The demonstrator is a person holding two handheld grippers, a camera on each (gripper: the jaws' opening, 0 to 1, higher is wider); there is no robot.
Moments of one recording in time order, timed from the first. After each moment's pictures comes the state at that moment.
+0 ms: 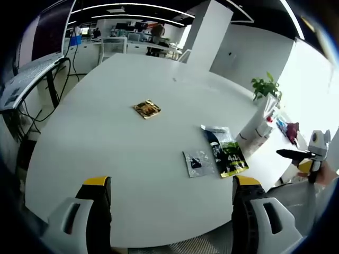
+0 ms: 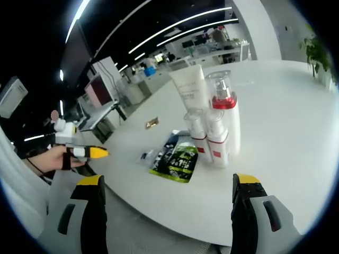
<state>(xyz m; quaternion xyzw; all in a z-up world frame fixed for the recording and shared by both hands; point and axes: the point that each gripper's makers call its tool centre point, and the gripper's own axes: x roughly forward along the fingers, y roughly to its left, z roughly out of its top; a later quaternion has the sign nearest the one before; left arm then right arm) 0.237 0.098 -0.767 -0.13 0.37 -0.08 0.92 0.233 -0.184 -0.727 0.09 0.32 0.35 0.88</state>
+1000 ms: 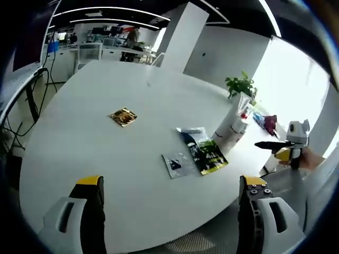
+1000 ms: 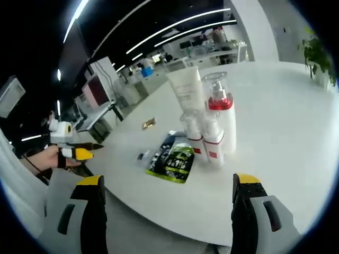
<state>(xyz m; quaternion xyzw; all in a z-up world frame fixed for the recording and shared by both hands) 0.230 0.081 -0.745 -0.13 0.34 -0.19 0.91 0.236 -0.189 -0.729 0.09 0.32 0.33 0.88</state>
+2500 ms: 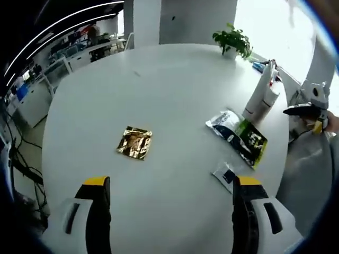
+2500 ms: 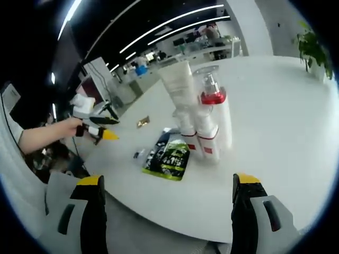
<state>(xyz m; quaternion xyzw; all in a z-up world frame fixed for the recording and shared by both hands) 0.353 0.101 -0.774 0.10 0.42 -0.27 0.86 0.241 -0.197 -0.741 0.10 0.34 0.31 0.88</state>
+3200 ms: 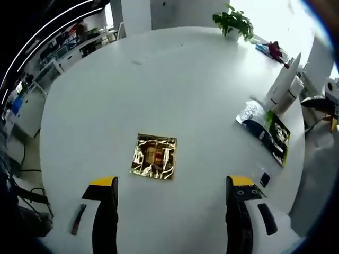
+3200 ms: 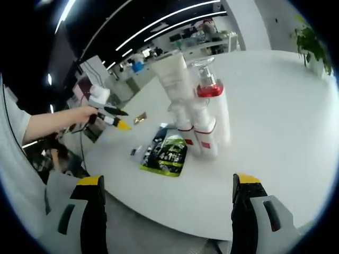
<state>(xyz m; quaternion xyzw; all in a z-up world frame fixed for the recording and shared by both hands) 0.417 0.118 -0.808 0.16 0.46 -0.28 0.82 0.241 -0.199 -0.751 0.10 0.36 0.31 0.88</state>
